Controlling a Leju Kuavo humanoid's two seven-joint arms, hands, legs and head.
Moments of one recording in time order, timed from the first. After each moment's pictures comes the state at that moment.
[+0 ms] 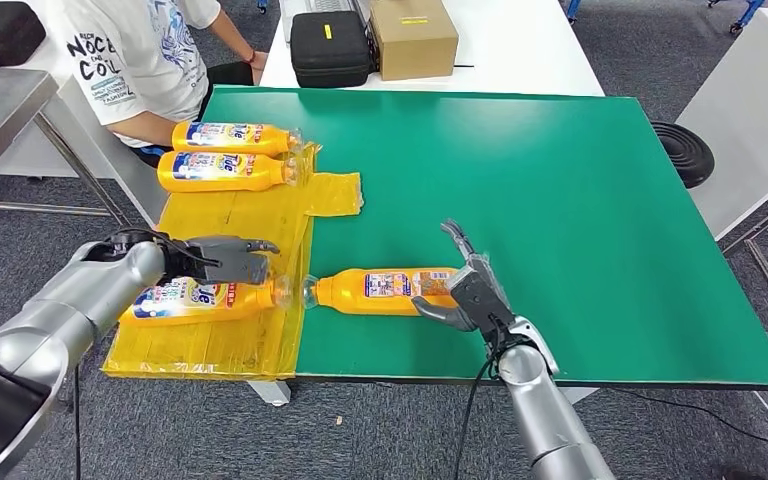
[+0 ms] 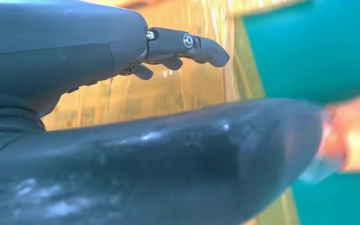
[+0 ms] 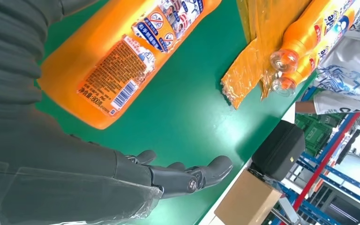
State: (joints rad) left arm -0.98 0.19 -0.86 -0.50 -0.61 -0.59 -0.41; right arm -0.32 0.10 0.12 -1.07 0.48 0.07 -0.49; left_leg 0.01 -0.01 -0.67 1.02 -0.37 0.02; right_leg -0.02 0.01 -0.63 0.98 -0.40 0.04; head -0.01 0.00
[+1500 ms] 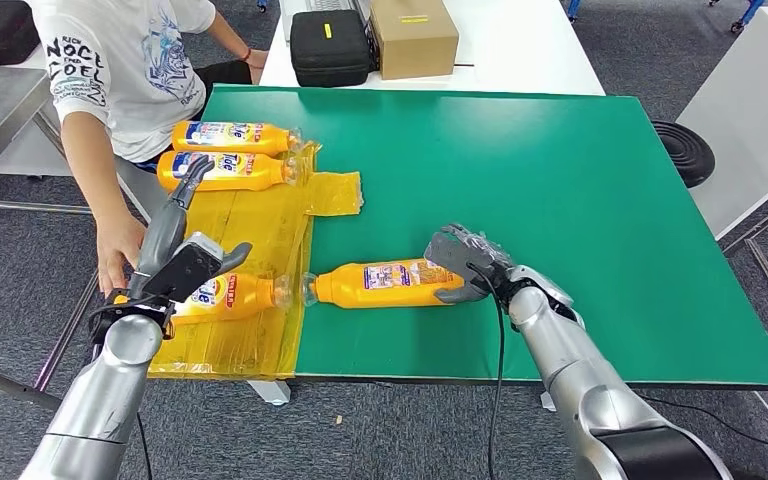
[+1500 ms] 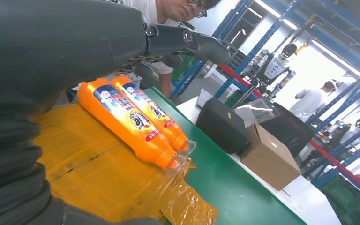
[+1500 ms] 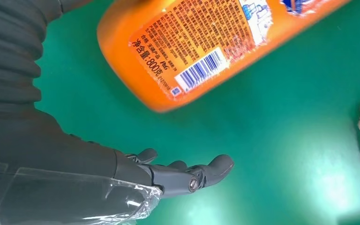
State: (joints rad) left arm -0.39 0.03 -0.16 -1.27 -0.62 0.04 -0.34; right arm -0.67 0.02 0.17 -0.63 0.81 0.23 -0.25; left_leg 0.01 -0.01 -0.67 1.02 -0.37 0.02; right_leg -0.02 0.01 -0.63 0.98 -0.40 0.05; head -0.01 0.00
